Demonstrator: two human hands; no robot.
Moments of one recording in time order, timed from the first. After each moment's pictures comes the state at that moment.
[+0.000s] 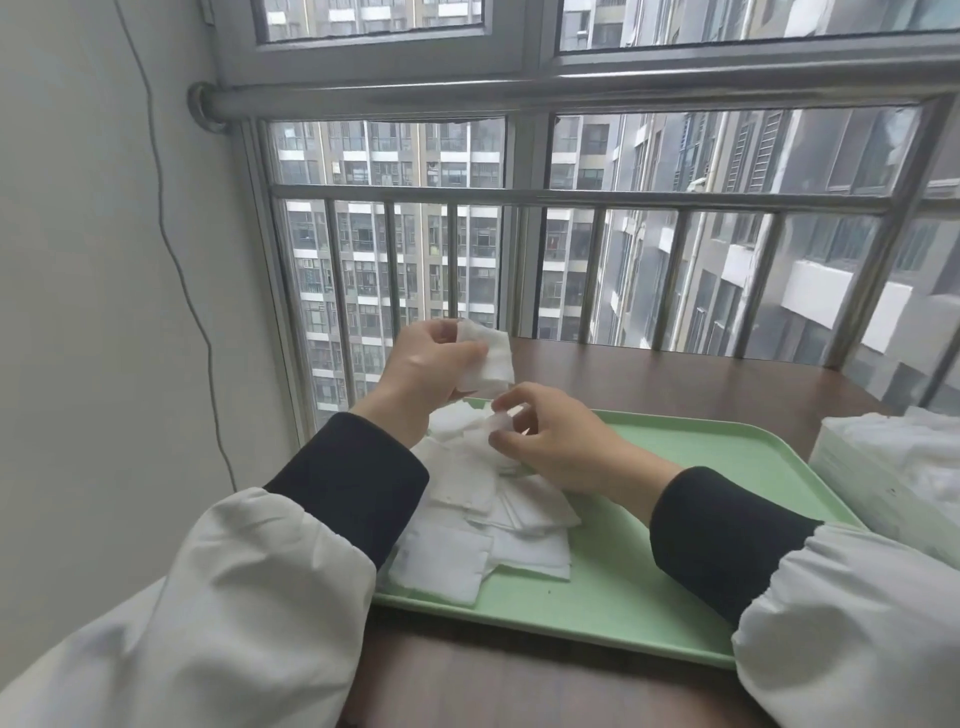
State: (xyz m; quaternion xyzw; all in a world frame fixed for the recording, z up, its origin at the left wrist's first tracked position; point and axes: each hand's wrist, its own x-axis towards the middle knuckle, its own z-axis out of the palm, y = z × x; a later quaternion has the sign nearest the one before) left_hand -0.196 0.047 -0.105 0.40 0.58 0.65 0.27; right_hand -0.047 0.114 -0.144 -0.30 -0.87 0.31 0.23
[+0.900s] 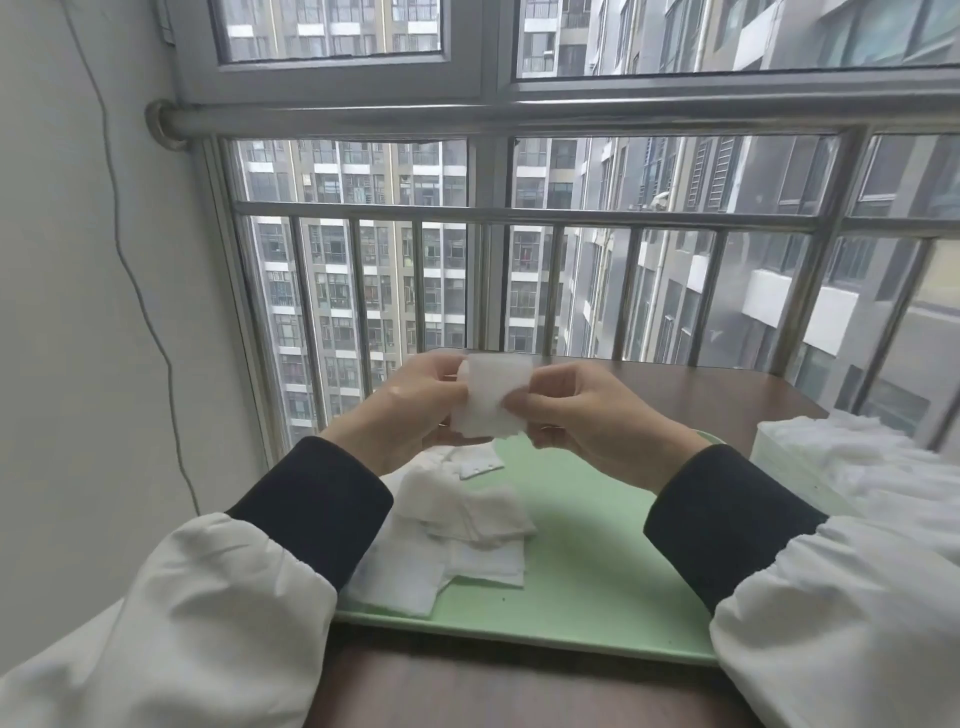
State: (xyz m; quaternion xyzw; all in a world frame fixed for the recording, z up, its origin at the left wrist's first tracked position) left_hand -0.175 0.041 -0.106 0.50 0.54 0.55 0.39; right_hand 0.005 0.122 -0.106 -0.17 -0.74 0.59 0.28
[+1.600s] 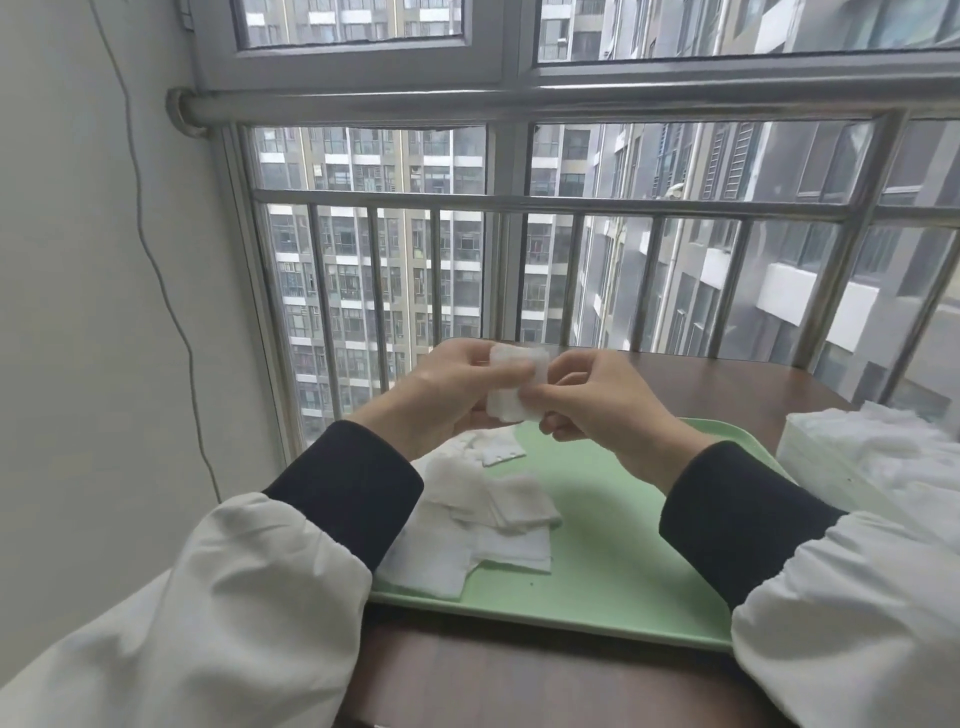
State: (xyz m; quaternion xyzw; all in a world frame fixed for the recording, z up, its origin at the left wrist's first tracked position) left_hand -0.172 0.037 -0.103 0.52 0.52 0.53 0.42; right_hand -0.009 0.110 -0.108 -0.32 -0.74 0.48 0.35
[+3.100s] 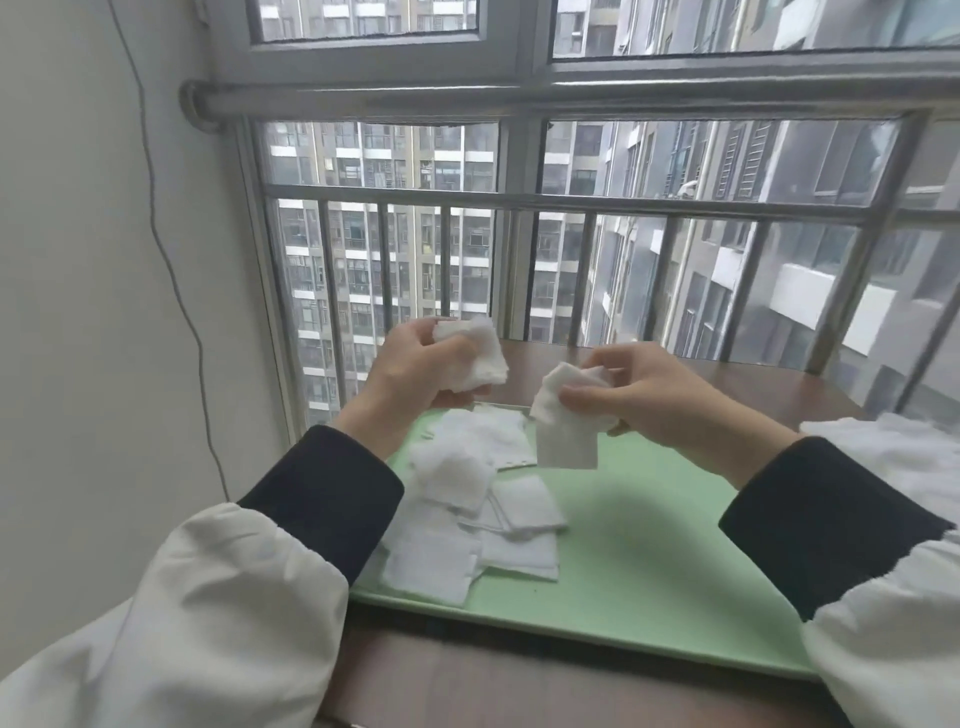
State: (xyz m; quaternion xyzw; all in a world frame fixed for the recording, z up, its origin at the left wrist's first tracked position) left_hand -0.197 0.030 -0.104 0.44 0.53 0.66 0.30; right_hand 0.021 0.127 -0.090 -0.31 -0.81 0.41 0.28
